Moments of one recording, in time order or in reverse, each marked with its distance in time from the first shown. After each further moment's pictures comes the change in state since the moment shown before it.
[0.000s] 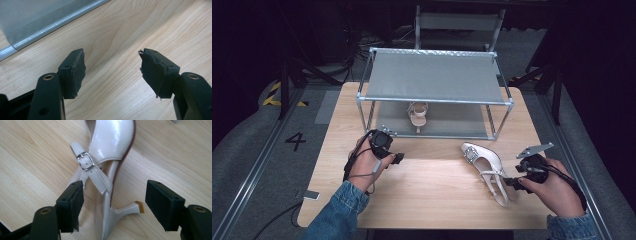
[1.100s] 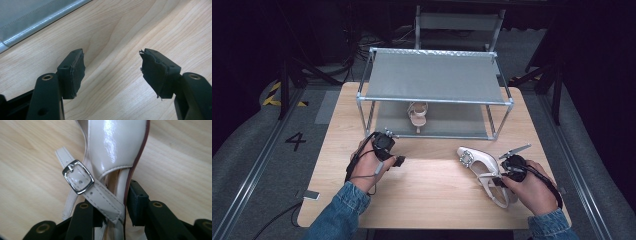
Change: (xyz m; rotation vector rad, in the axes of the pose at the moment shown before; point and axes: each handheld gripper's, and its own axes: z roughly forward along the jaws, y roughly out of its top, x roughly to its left) left arm -0.003 -0.002 0.009 0.033 0.006 0.014; right arm 0.024 0.015 0.035 0.107 0.013 0.127
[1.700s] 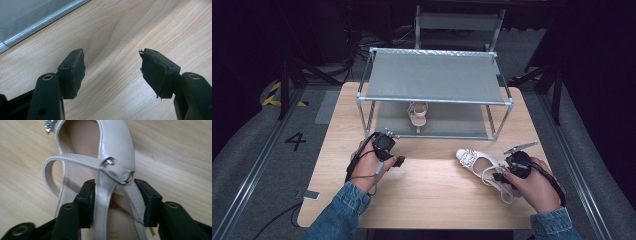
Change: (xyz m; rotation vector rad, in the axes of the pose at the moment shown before) left arm -0.001 0.000 0.002 0.008 0.008 0.009; right arm -0.017 0.002 -0.001 -0.102 -0.016 0.048
